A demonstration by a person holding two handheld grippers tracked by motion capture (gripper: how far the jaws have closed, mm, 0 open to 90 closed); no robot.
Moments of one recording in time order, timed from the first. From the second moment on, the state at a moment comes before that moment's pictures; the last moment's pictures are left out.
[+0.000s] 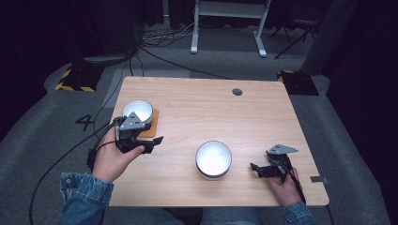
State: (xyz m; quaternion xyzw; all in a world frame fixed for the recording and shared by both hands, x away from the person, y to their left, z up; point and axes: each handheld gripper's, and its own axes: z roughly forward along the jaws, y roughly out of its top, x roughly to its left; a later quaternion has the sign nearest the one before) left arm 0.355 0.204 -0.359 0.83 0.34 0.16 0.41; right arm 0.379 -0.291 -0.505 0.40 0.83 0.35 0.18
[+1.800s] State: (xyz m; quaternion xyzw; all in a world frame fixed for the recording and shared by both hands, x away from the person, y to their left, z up) left arm 0.318 0.166 -0.467 0.88 0.31 0.07 0.36; right arm 0.379 -0.291 -0.505 0.40 0.83 0.35 0.18
